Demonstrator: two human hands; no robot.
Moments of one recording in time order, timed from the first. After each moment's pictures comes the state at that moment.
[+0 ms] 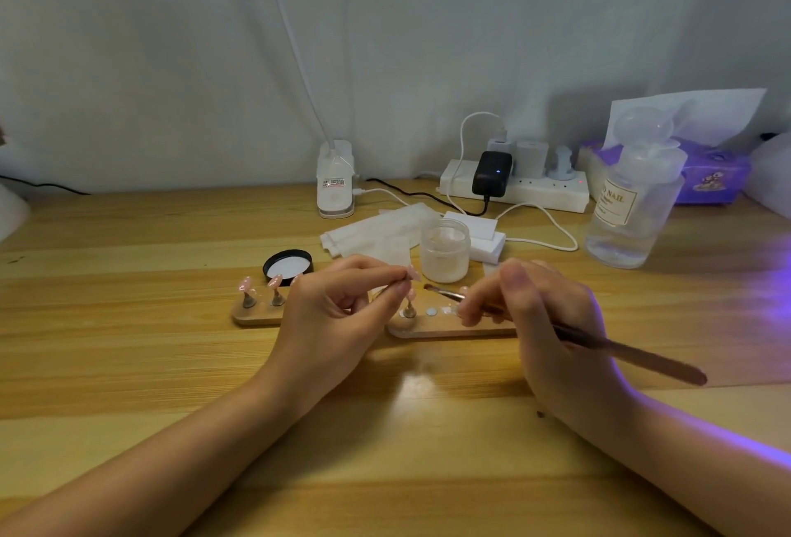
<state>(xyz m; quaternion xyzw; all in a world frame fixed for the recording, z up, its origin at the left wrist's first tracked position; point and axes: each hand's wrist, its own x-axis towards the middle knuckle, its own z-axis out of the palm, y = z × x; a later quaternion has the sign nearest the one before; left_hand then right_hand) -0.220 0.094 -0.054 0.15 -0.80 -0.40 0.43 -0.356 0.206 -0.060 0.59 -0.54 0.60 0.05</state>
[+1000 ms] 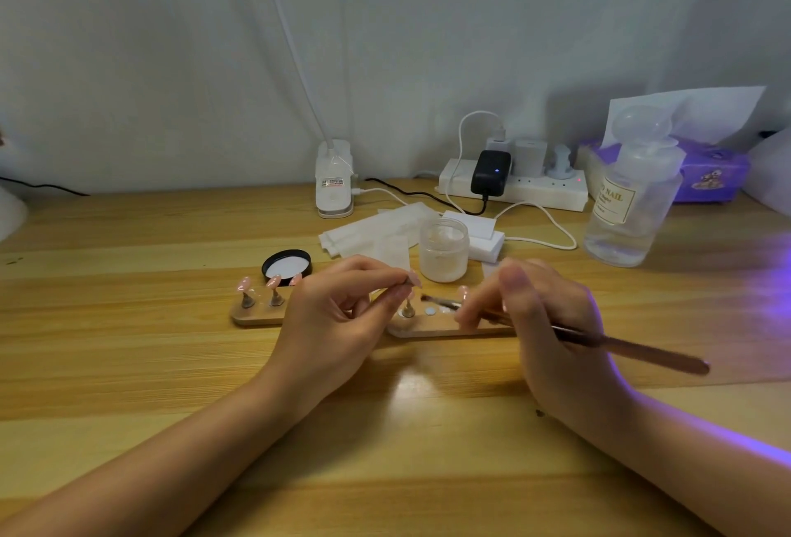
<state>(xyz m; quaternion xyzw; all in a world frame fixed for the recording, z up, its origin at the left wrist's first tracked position) -0.221 0.093 -0.056 0.13 -0.81 -0.37 0.43 -0.358 0.206 -0.063 0.59 -0.53 0.60 0.05</state>
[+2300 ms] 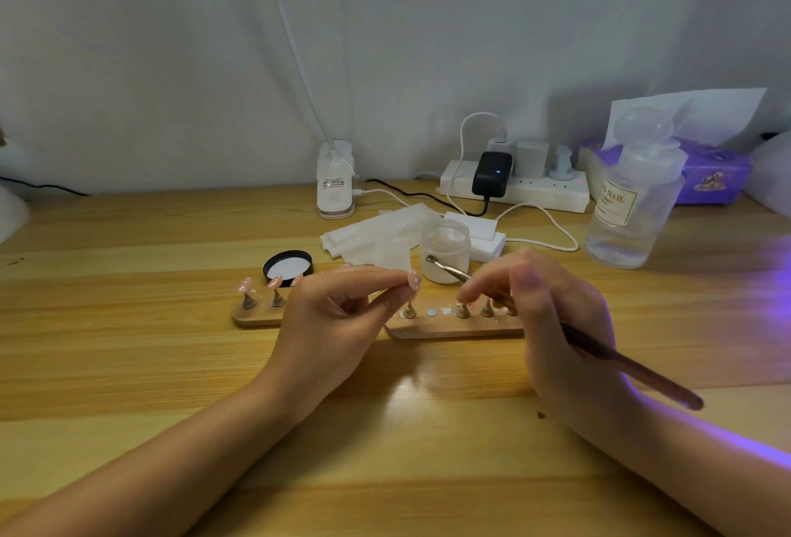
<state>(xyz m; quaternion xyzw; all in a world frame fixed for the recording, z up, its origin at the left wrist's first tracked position) -0.223 0.091 -0.058 0.13 -0.79 -0.38 0.45 -0.358 0.205 -0.062 0.57 -0.53 0.62 0.05</state>
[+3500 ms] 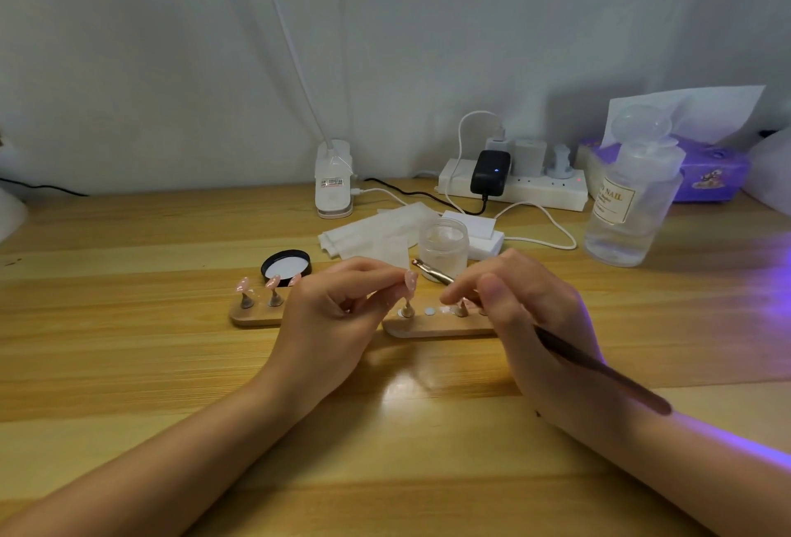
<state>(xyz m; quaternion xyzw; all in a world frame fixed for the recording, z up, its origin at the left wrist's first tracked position) -0.224 0.087 -0.062 0.09 -0.82 -0.35 0.45 -0.356 0.204 -0.062 0.60 -0.55 0.58 0.06</state>
